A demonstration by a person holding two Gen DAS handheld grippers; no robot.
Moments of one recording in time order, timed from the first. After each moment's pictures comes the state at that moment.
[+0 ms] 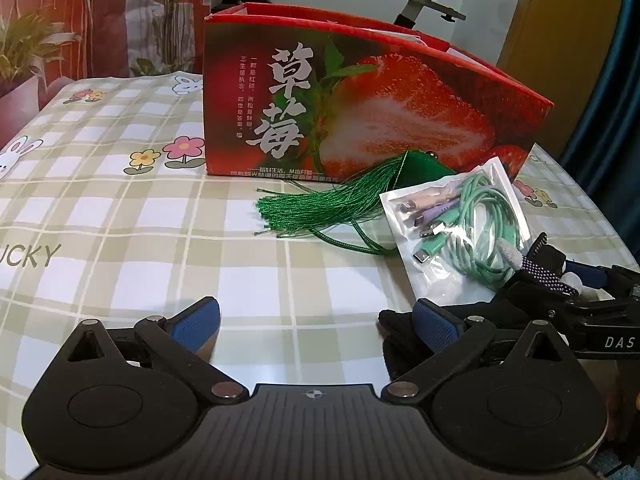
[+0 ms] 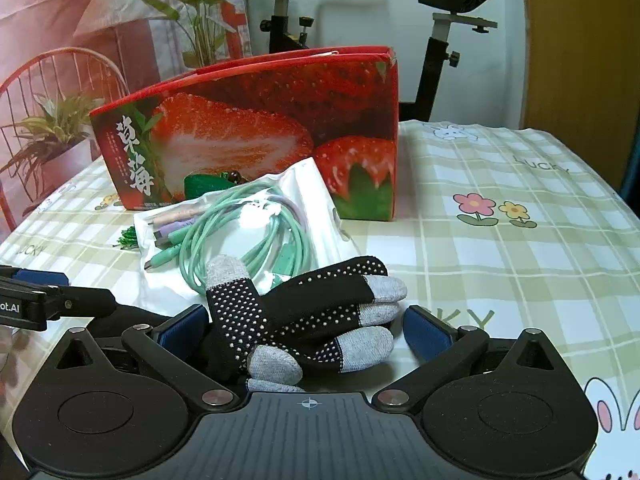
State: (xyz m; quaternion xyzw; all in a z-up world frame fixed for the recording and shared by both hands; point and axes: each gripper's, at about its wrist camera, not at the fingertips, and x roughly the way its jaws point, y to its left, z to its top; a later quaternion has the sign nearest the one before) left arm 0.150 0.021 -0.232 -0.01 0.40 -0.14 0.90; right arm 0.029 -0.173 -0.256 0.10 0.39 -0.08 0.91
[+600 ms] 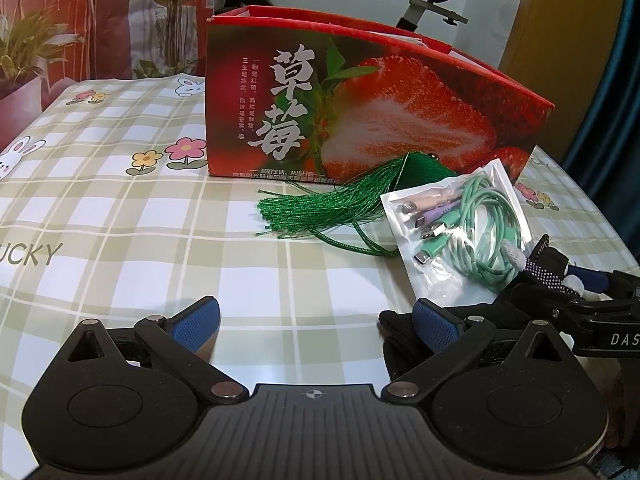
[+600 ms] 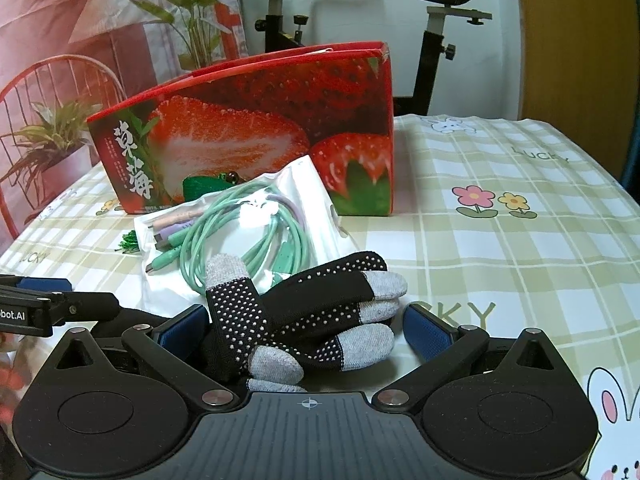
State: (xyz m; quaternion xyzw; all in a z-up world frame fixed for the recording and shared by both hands) left arm 0.150 0.021 -0.234 -0.01 0.40 -0.14 0.91; right arm 0.029 -0.173 -0.256 0.12 0.39 -0.09 0.91
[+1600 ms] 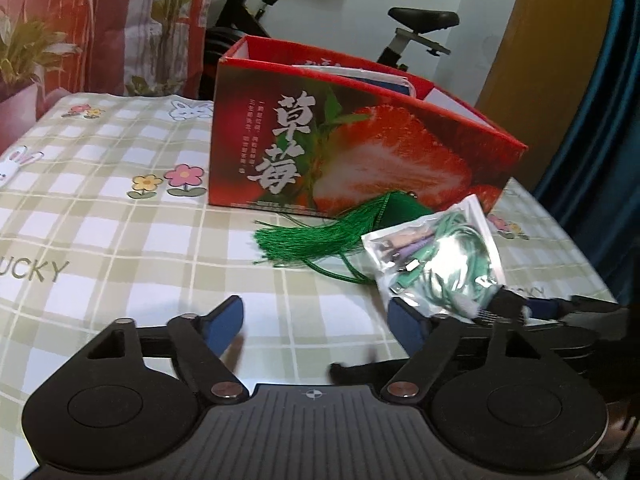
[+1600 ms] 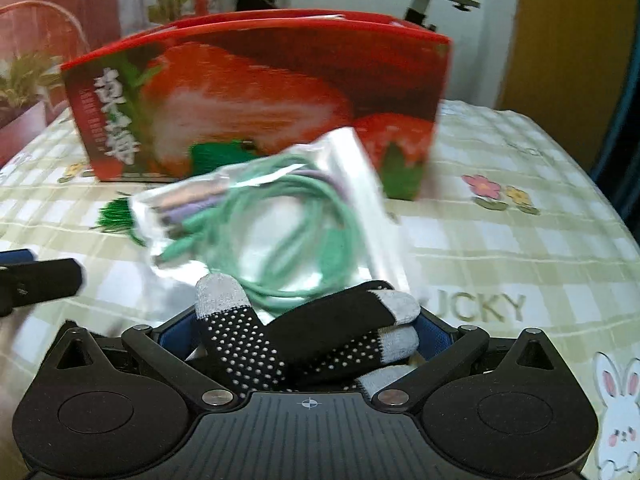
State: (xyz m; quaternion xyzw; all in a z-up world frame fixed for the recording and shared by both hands) left arm 0.142 0.042 -0.216 -0.05 0.36 -0.18 0.91; right arm 0.072 -0.116 -0.263 0.07 0.46 -0.16 0.87
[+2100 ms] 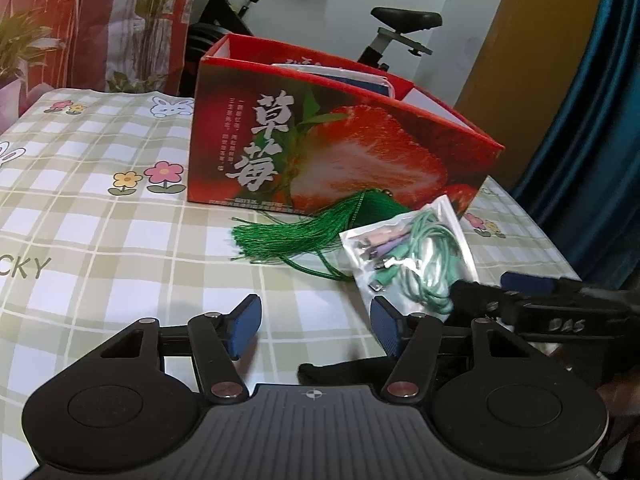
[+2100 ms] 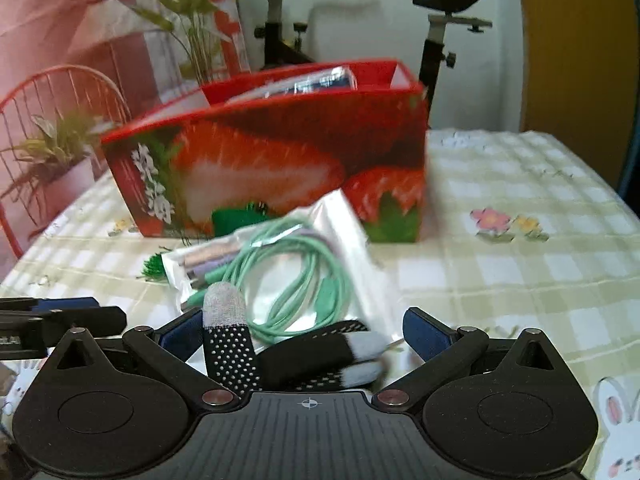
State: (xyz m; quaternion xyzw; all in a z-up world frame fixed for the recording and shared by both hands) left arm 0.138 0.043 -0.216 -0.06 0.36 -0.21 0.90; right arm 0.042 -0.153 -0.232 0.12 0.39 -0.09 0.91
